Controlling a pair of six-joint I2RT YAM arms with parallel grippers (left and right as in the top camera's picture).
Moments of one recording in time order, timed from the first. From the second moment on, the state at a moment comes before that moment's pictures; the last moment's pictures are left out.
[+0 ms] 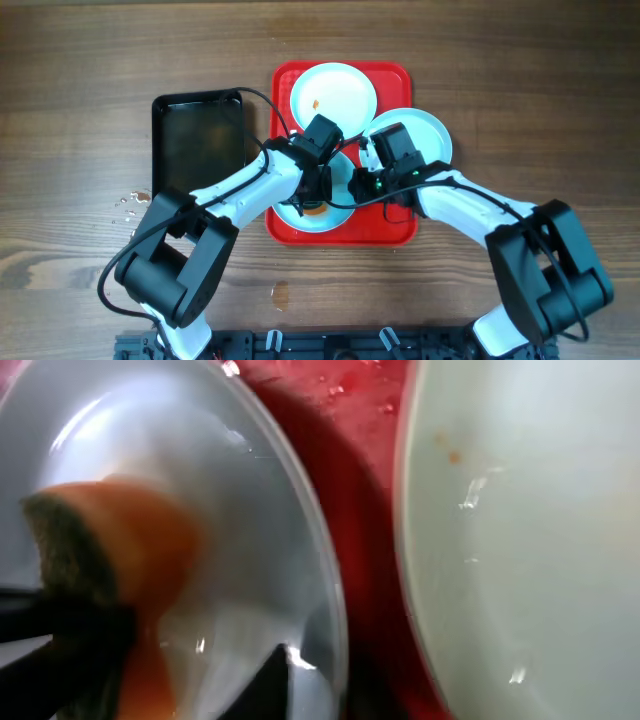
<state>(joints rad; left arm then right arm) -0.61 1.88 1.14 -0.67 0.00 -0.60 0.46 1.74 0.83 -0.21 -0.28 0.42</state>
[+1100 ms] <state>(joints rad) -0.50 1.90 1.30 -1.00 -0.22 -0.63 0.49 1.73 0.90 -0.52 -0.15 0.81</state>
